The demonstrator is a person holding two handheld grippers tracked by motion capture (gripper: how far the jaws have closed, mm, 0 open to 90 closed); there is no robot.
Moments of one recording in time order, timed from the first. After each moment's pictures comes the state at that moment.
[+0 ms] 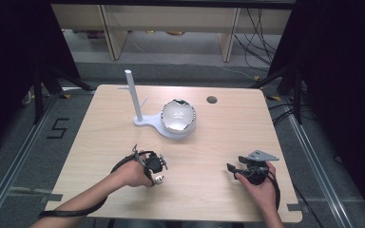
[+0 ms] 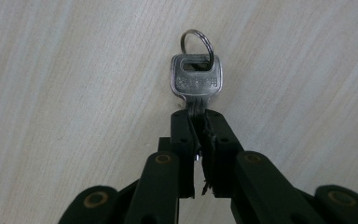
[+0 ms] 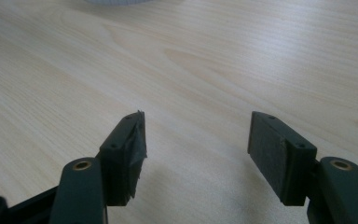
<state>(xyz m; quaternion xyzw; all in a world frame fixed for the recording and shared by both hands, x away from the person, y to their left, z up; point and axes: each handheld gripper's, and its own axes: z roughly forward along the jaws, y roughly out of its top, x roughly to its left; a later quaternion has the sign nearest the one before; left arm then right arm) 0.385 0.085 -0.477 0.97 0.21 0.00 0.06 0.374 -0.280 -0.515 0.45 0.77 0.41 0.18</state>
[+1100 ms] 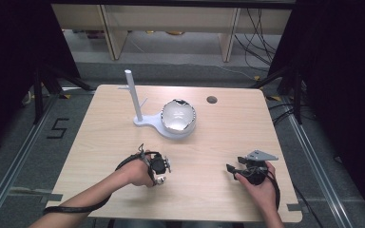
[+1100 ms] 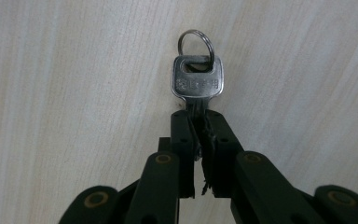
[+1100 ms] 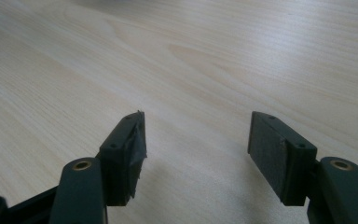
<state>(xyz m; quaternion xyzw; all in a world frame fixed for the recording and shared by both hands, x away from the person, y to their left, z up) 0.386 0.074 -0.477 0.99 0.15 0.01 0.04 0.376 -0.281 -0.516 0.44 0.78 0.41 0.17</state>
